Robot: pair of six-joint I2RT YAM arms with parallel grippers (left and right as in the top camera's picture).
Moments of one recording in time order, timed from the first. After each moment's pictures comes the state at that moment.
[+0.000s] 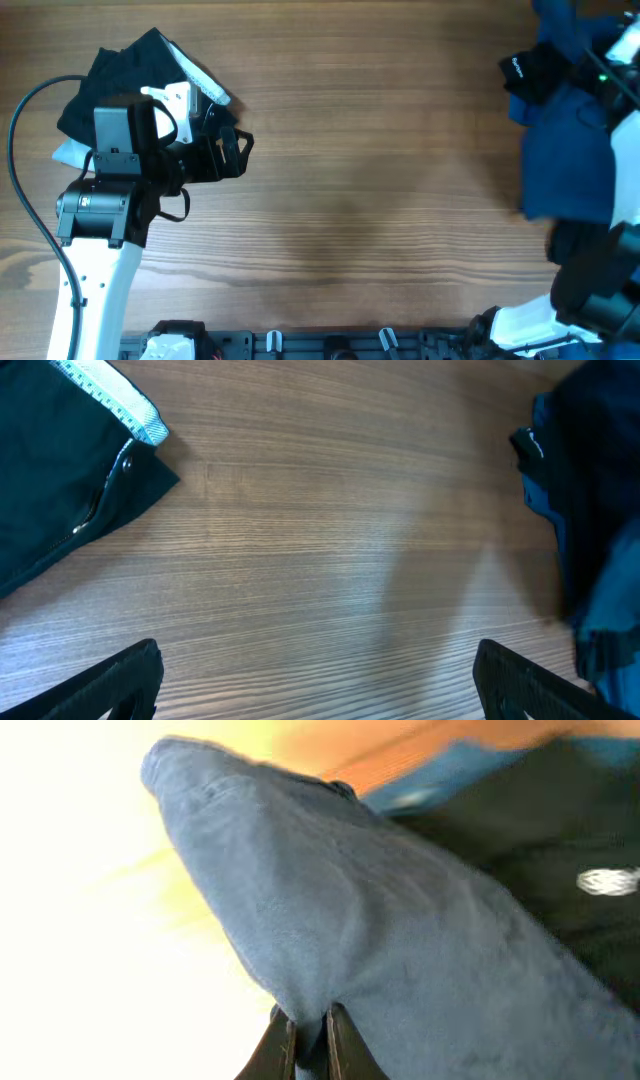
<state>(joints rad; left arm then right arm) -0.07 1.14 1.17 -0.87 0.36 -0.24 -0.41 1.72 1.44 -0.44 -0.22 0.12</state>
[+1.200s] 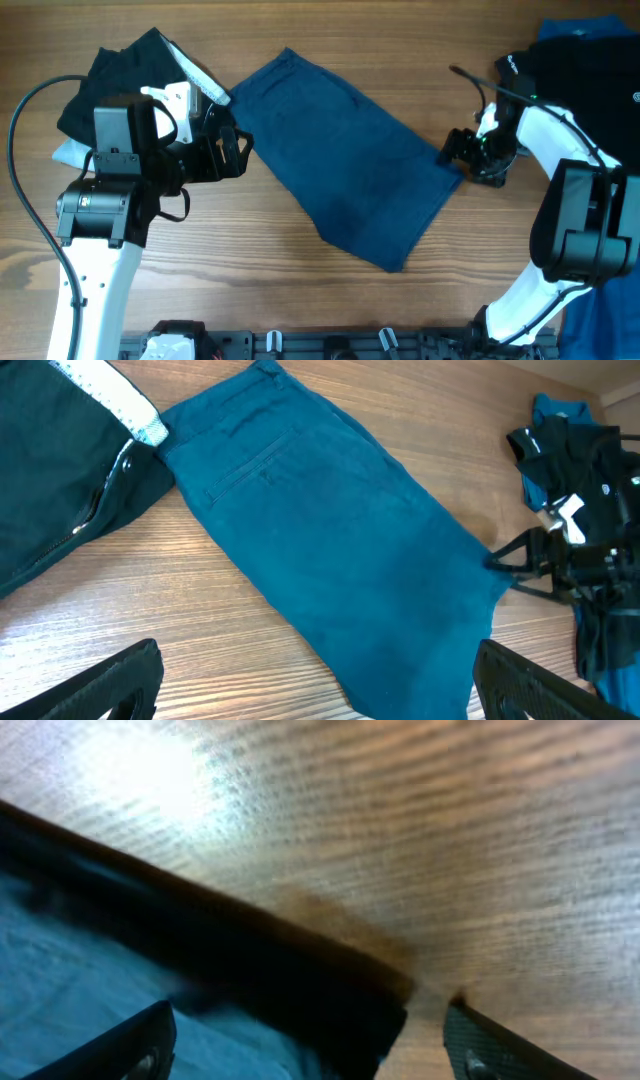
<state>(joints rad) -0.07 1.14 1.17 -0.87 0.36 -0.24 -0.14 1.94 1.22 -0.86 -0.25 0.25</state>
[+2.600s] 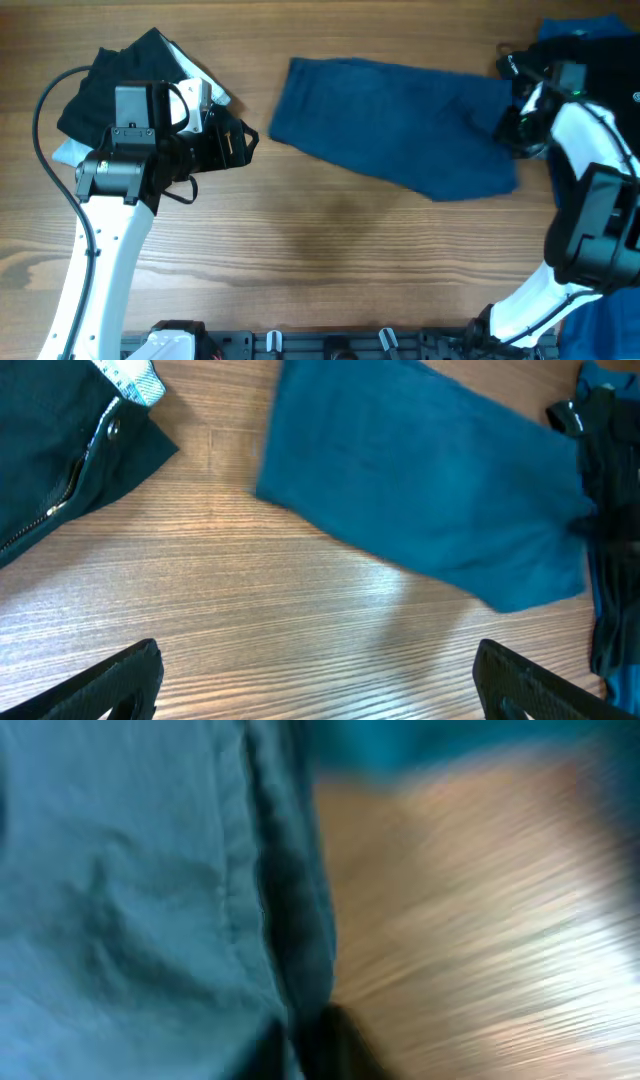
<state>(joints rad) -0.07 1.28 1.17 -0.85 0.36 -0.24 -0.29 1.93 1.33 -0.70 -0.08 0.23</state>
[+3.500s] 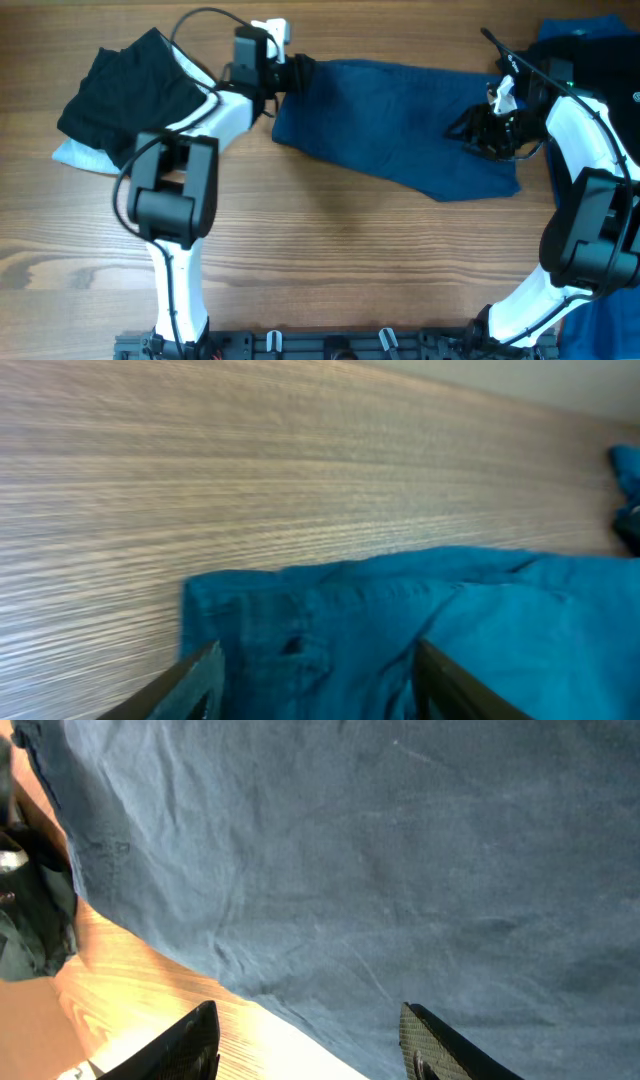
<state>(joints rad) -0.26 2.24 1.49 0.12 0.33 -0.32 -0.23 1.91 1.36 -0.94 -0.60 0.09</state>
